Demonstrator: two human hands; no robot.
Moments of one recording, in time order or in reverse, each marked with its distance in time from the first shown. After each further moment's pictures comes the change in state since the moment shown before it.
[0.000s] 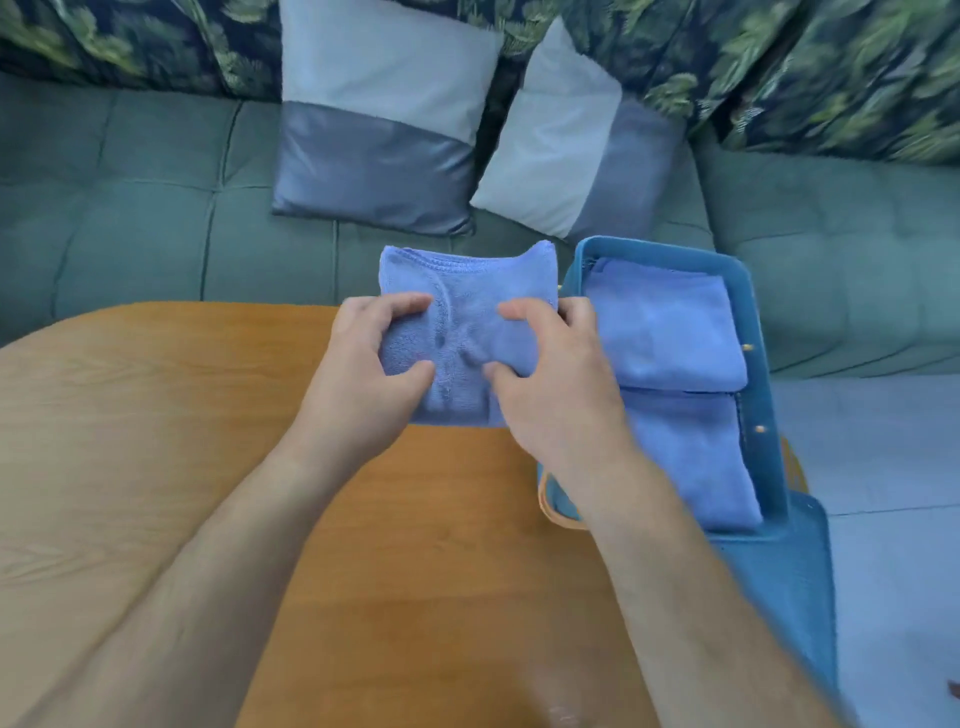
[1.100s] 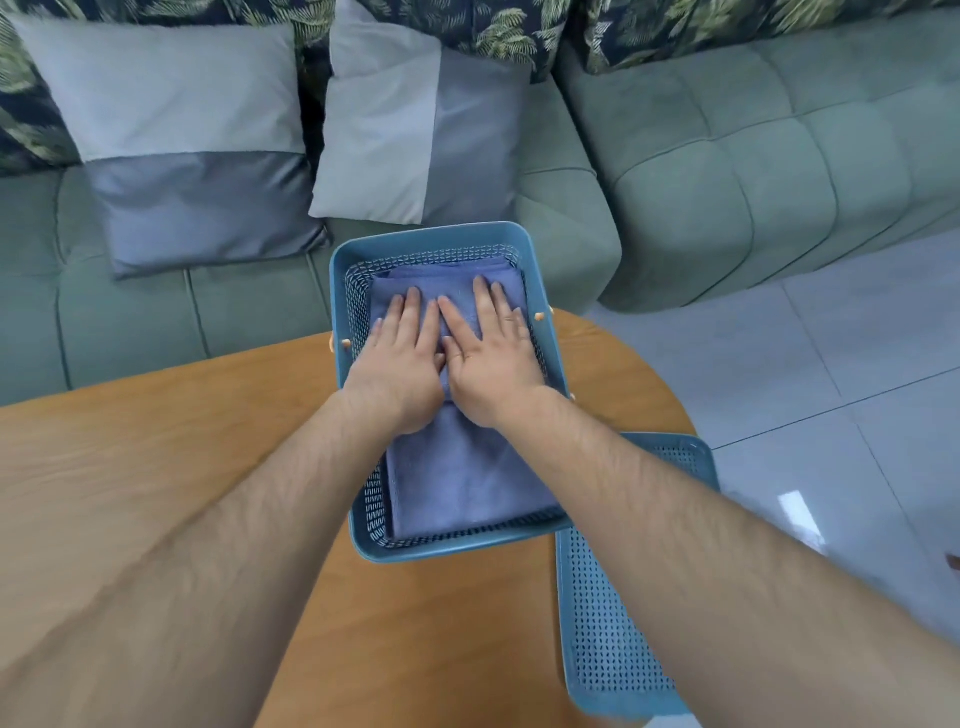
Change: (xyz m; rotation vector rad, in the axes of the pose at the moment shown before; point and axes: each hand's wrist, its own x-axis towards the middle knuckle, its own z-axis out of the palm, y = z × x) left_hand 0.078 0.054 0.247 1.100 -0.572 0.172; right_hand 0.079 0.216 -0.044 -0.467 -0.241 0.014
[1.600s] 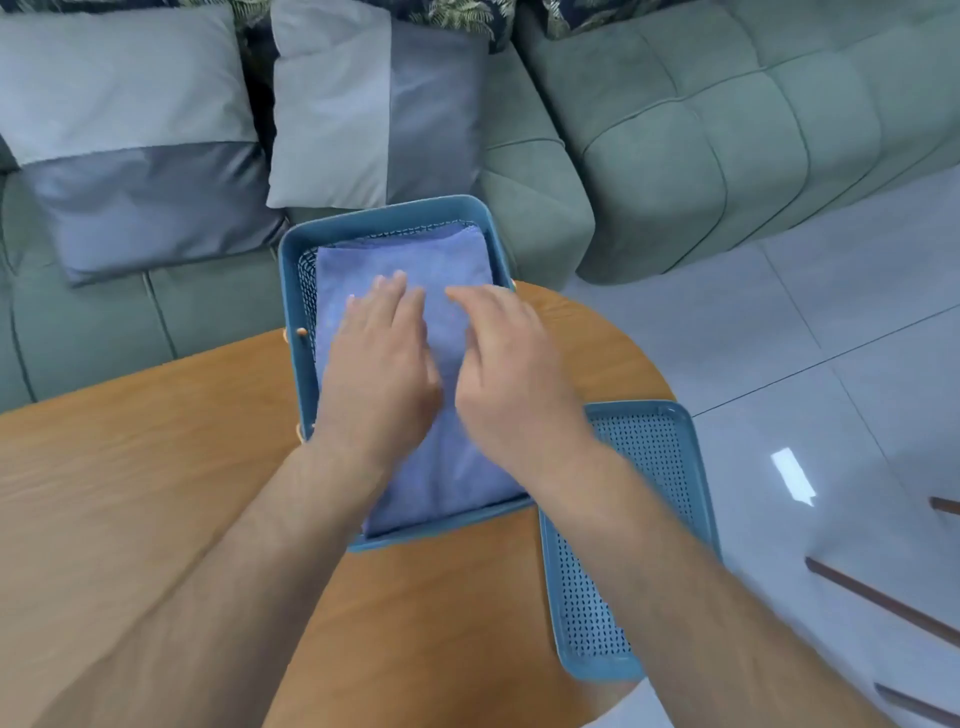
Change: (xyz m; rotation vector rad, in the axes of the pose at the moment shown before) left_hand -0.053 0.043 -0.029 -0.330 0.456 0.066; right_hand -0.093 0.001 -0.058 0.627 0.421 -0.027
